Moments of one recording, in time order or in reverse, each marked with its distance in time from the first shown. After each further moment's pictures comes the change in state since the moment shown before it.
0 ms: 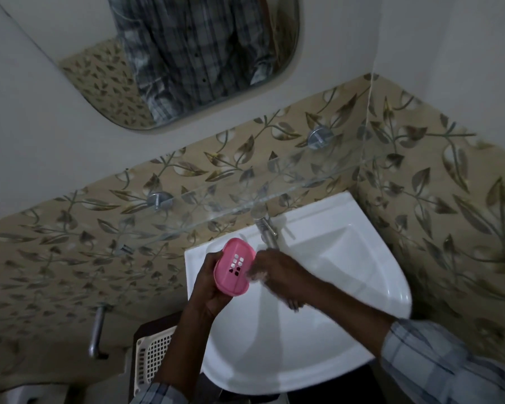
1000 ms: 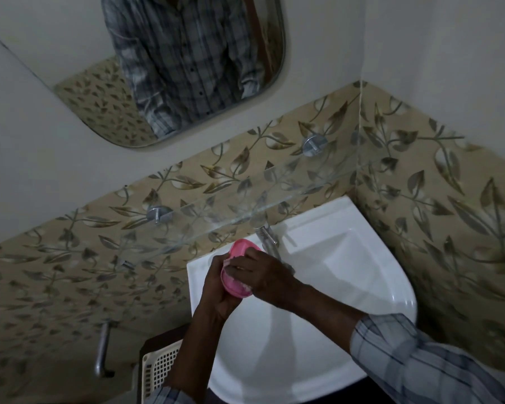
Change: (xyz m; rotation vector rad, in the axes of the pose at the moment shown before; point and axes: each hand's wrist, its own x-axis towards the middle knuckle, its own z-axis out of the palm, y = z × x) left_hand 0.006 0.002 0.021 -0.127 -0.029 -0.080; right_hand 0.024 -0.006 0.013 -0.236 0.274 -0.437
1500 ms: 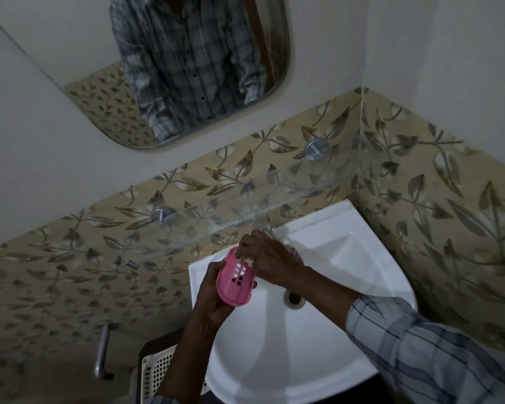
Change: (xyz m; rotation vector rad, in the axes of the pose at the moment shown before) left_hand -0.010 0.003 -0.018 0.155 -0.057 0.153; right_hand 0.022 0.022 -0.010 0.097 -0.125 0.223
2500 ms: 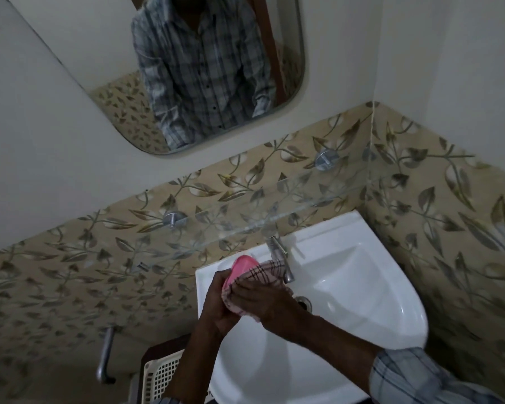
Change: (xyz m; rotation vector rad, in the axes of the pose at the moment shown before) left_hand 0.002 0.001 -0.011 -0.096 -0.106 -0.108; right_hand -0.050 -0.036 0.039 -0.032 0.064 -0.244
